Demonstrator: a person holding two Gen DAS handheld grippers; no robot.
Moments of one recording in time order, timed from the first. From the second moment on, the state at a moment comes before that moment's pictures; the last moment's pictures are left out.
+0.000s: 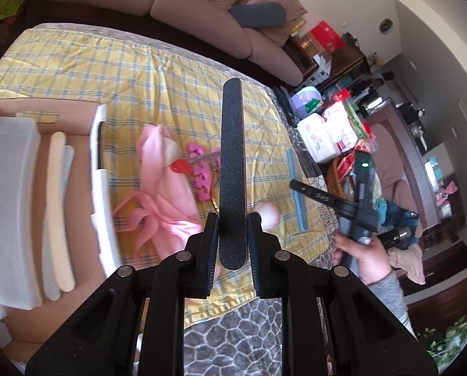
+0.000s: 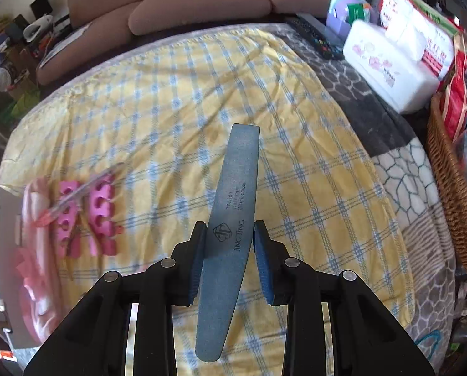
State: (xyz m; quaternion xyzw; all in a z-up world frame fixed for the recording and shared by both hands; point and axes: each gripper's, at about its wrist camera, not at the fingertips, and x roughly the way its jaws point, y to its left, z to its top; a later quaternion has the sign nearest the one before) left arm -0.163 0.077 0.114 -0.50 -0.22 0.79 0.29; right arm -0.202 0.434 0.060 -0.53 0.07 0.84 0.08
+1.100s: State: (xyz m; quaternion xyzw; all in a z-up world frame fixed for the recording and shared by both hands) left arm -0.145 -0.057 0.046 -0.52 -0.26 0.79 0.18; right arm -0.230 0.094 0.076 -0.55 0.05 0.83 -0.13
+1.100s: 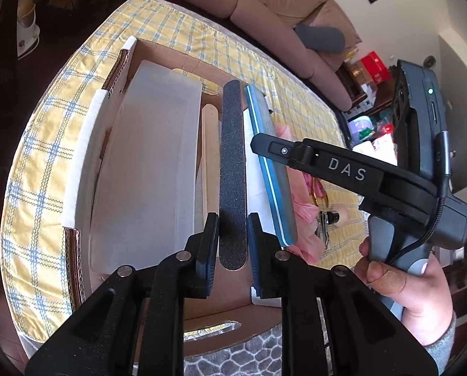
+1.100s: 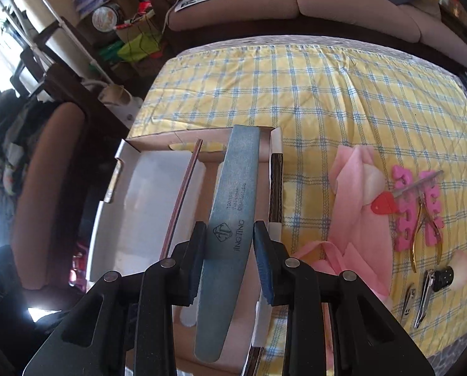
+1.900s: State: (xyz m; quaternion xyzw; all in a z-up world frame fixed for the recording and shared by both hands) left arm -0.139 -0.038 0.043 -0.54 -0.23 0.80 0.15; right arm -0.231 0.073 0.069 -0.55 -0.03 0.83 -0.10
